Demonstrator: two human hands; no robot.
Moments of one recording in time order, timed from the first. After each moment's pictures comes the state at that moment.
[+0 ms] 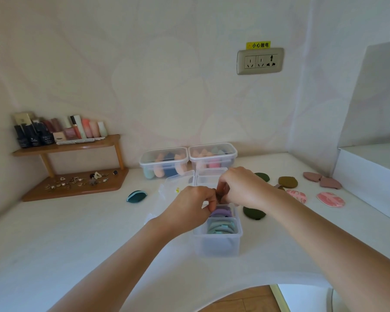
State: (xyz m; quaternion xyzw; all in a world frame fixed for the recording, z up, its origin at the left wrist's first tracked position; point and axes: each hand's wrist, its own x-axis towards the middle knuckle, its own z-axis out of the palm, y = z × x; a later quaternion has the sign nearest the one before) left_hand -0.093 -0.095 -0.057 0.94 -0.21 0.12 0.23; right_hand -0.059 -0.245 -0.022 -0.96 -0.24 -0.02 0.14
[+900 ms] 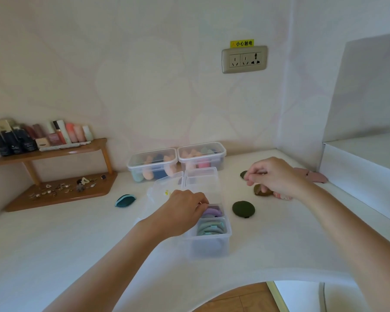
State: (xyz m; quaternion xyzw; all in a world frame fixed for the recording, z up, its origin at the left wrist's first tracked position) left_hand -0.084 -0.101 -0.059 0.98 -0.18 0.04 0.09; right_hand -0.031 -0.340 -0.035 -0.91 -0.13 -0.03 0.39
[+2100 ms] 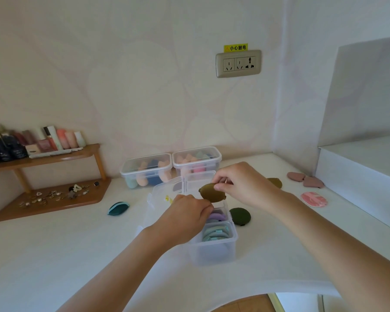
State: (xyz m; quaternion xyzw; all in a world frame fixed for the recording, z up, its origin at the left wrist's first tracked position) left_hand -0.078 -0.126 -0.059 0.98 -0.17 0.04 0.08; right_hand -0.049 -0.288 -0.020 -0.92 -0.27 -0.11 0.26
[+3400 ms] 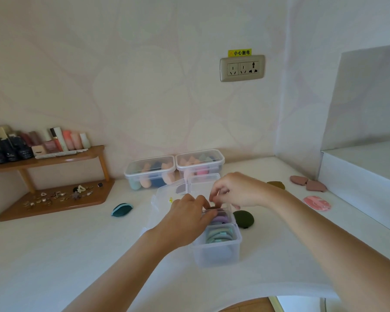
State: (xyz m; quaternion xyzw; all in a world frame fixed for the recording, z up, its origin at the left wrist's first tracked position) left_hand -0.086 -0.122 -0.054 0.99 -0.11 0.02 0.12; right_hand -0.036 -0.279 -0.019 -0.92 -0.28 0.09 0.25
